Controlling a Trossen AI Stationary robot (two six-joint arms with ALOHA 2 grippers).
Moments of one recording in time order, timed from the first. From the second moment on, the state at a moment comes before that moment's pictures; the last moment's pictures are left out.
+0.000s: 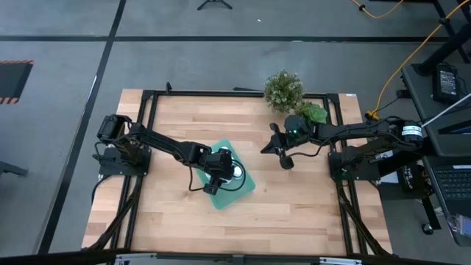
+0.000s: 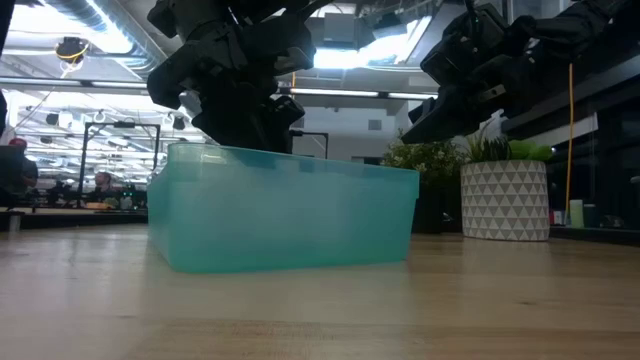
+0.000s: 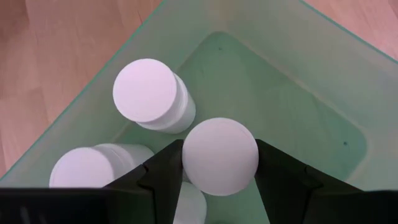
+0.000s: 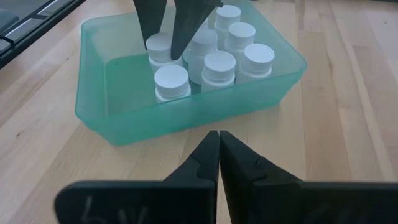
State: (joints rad) left arm -0.15 1.70 1.07 -0.37 -0.01 0.17; right arm -0.24 1.29 0.57 0.17 -0.40 -0.27
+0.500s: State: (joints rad) left arm -0.15 1.70 1.07 -0.36 -0.01 0.20; right arm -0.24 1.29 0.57 0.17 -0.40 -0.27
